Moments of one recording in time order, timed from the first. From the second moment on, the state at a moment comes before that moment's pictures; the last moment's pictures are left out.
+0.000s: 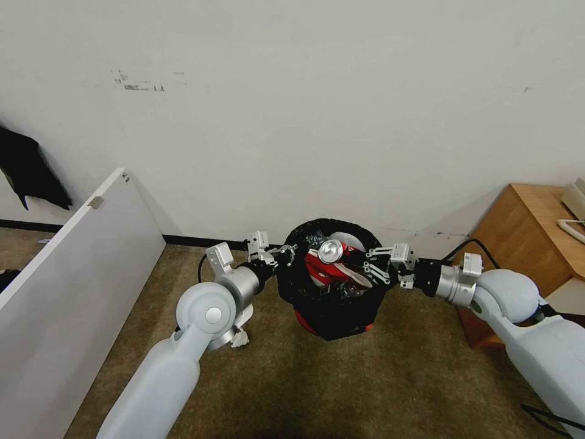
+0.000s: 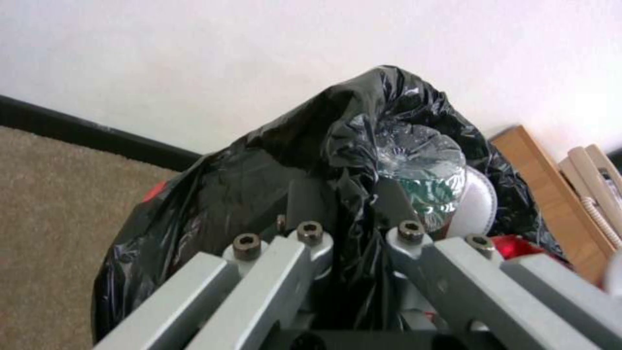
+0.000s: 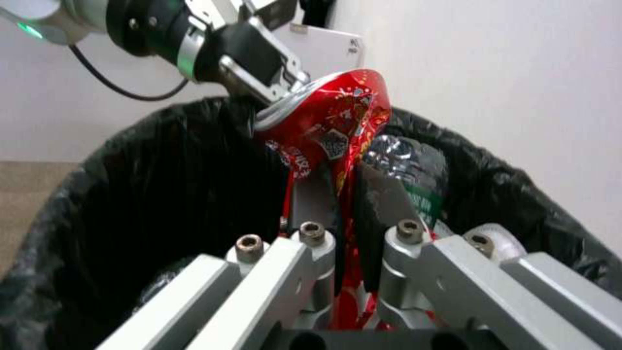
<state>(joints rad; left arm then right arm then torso) 0.93 -1.21 -0.12 -1.98 -1.21 0.51 -0.37 -0.97 0.75 0.30 1.80 0.57 0.05 -0.85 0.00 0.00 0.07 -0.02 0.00</state>
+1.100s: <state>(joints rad) 0.93 -1.21 -0.12 -1.96 -1.19 0.50 -0.35 -0.96 0.75 0.31 1.80 0.56 0.06 -0.82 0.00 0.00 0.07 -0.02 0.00</state>
